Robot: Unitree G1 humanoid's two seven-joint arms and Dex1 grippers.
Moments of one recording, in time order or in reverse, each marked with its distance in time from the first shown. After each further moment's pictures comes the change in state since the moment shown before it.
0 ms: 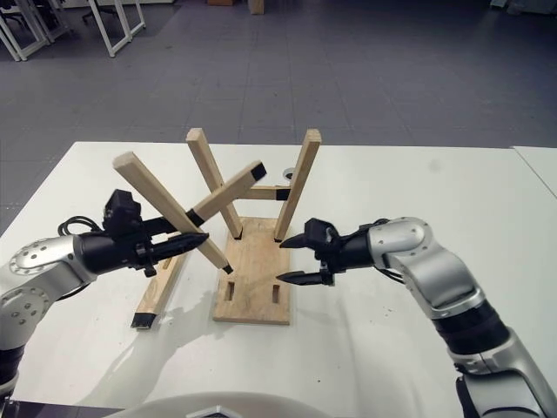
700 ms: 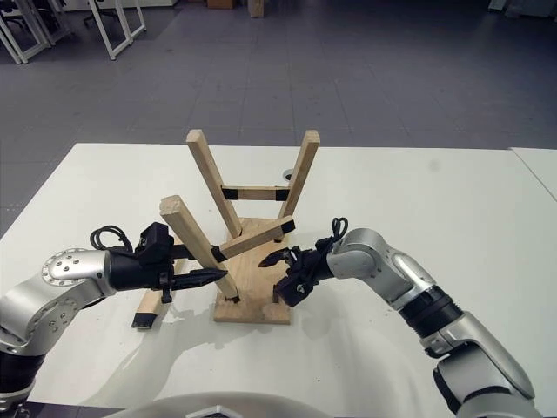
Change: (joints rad) left arm 0.000 -0.042 -0.119 0.012 0.161 -0.057 -0.149; right arm -0.170 0.050 0.241 0.413 -0.695 -1.083 -0.137
